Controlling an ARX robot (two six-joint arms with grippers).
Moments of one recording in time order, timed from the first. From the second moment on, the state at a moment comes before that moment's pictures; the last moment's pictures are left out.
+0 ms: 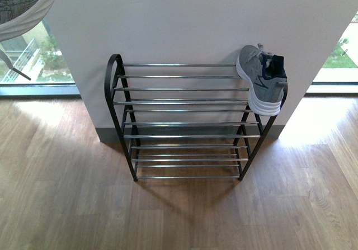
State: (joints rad) left arm -0.26 0.95 0.43 0.18 -0.50 -0.07; right arm 0.00 0.86 0.09 0.76 -0.01 0.00
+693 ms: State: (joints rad) left arm -0.26 0.95 0.43 0.18 -0.50 -0.07; right arm 0.00 0.45 0.02 0.44 0.00 0.00
